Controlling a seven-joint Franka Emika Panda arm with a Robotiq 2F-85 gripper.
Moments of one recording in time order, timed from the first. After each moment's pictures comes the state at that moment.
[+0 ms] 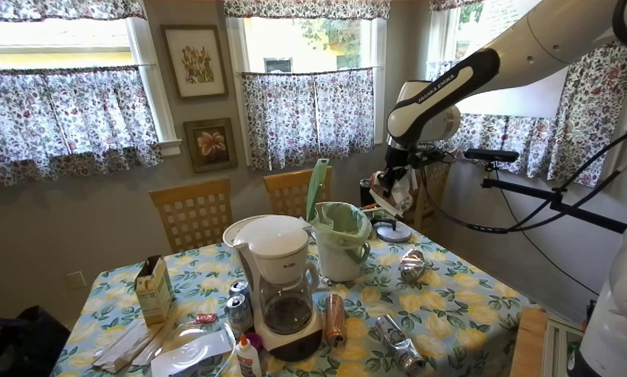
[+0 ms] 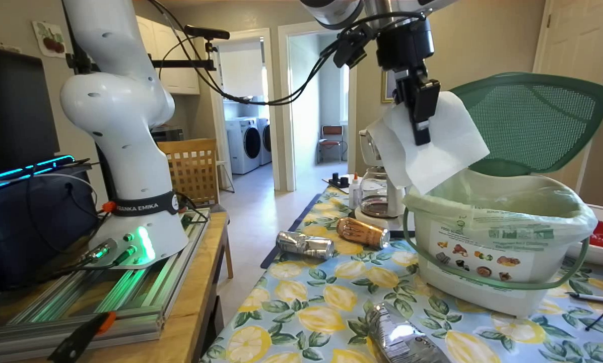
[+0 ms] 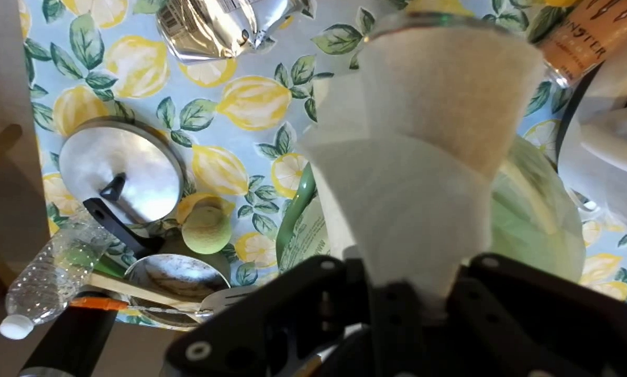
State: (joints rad) arm -0.18 -0.07 -0.24 -2.25 0.03 2.45 -0.25
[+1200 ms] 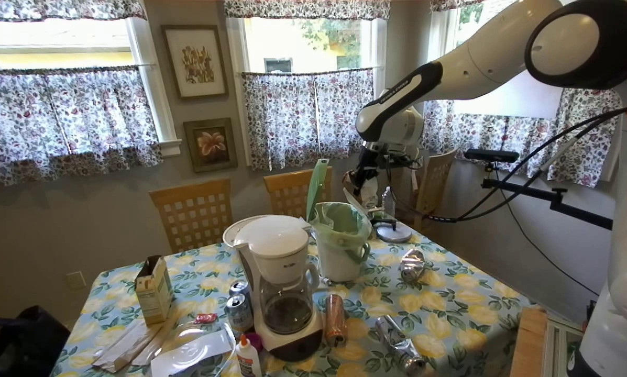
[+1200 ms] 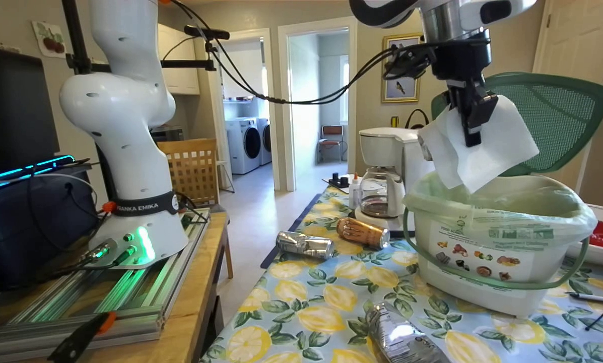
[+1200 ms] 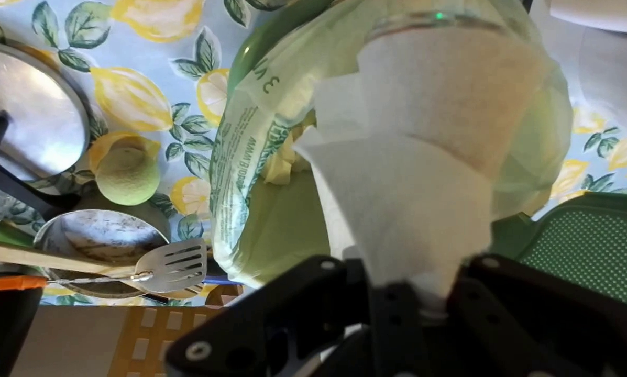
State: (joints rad) arm -0.20 0.19 -0.17 -1.97 0.31 2.45 -0.33
